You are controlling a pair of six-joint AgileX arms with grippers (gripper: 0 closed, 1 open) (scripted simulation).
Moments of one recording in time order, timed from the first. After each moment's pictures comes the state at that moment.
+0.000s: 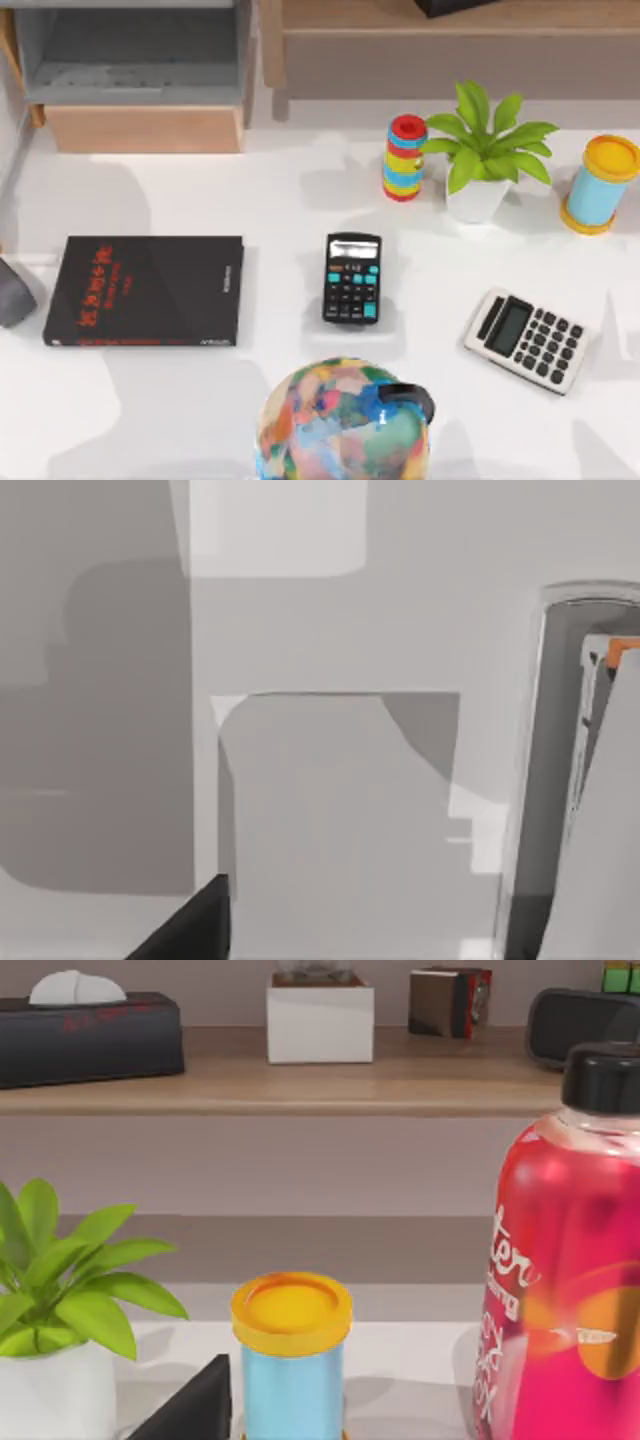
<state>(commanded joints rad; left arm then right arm) 0.33 2.65 2.45 -1.27 0.04 0.32 0.00 0.00 0.00 0.00 0.00 0.00</state>
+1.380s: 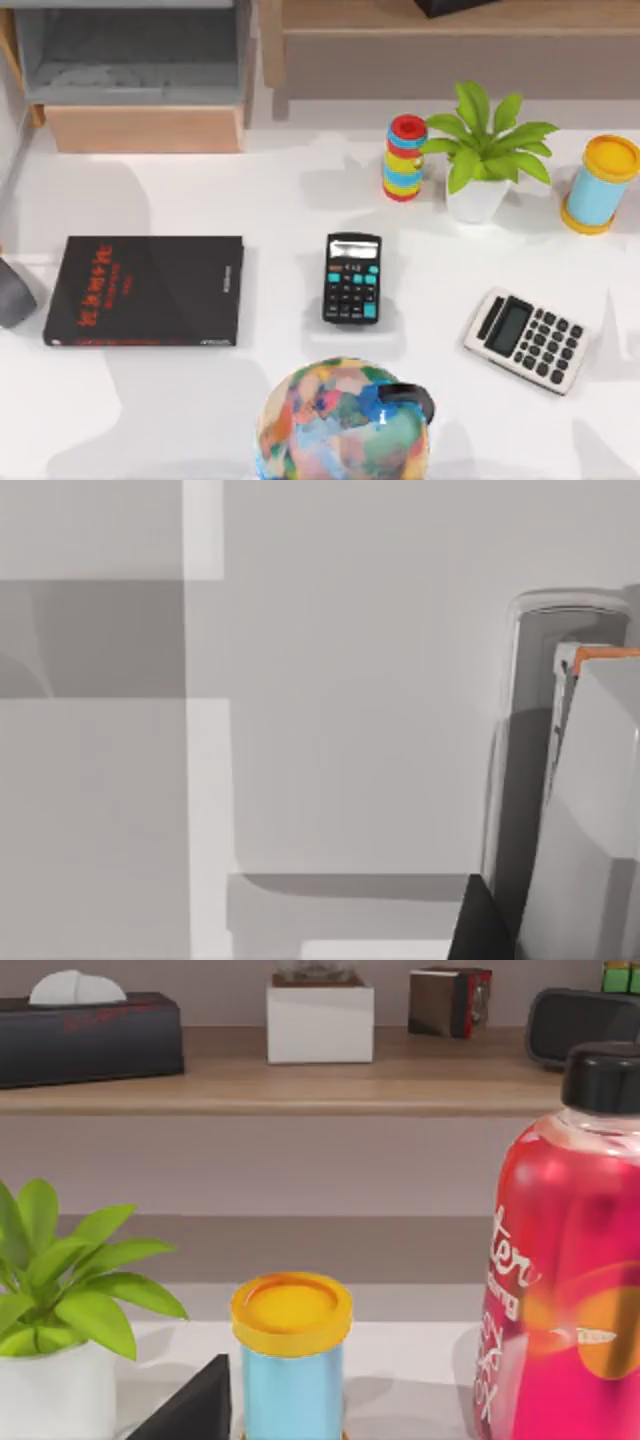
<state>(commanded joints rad) 0.33 2.65 2.45 -1.27 0.04 0.32 0.00 0.00 0.00 0.00 0.00 0.00</state>
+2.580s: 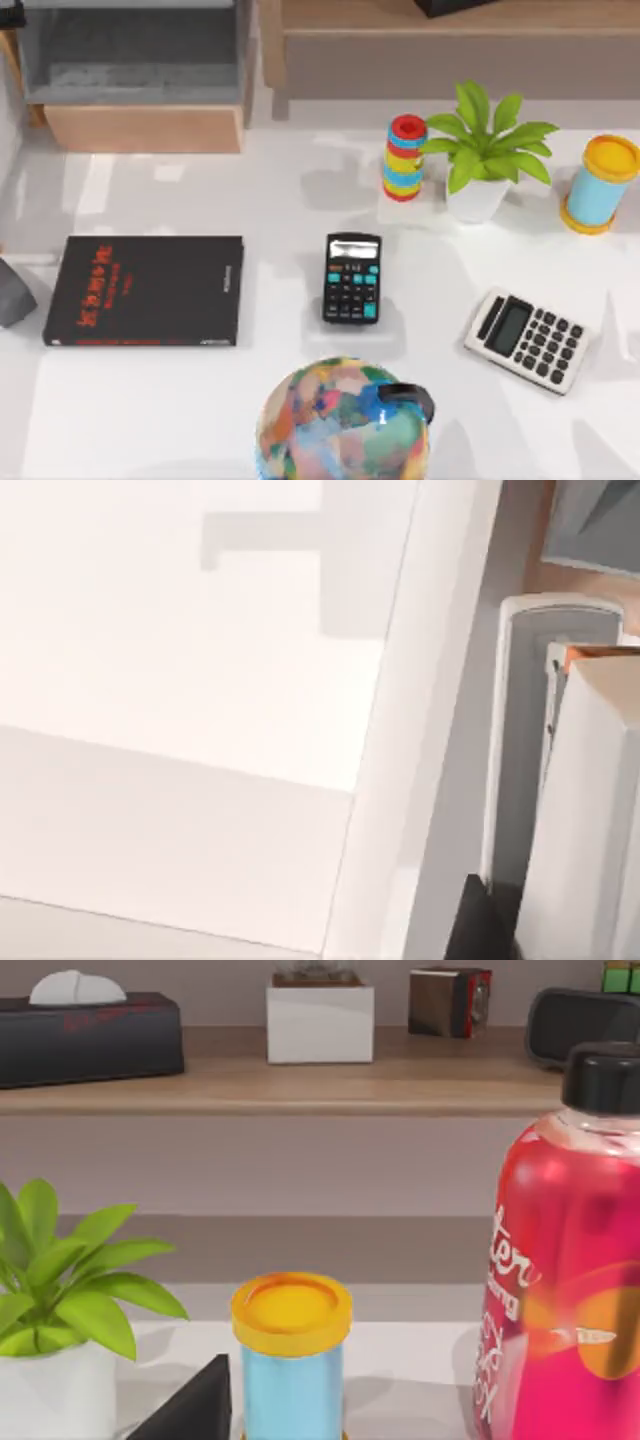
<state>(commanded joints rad) 0.11 2.11 1.98 -1.11 0.01 -0.06 0.00 0.00 0.00 0.00 0.00 0.00</state>
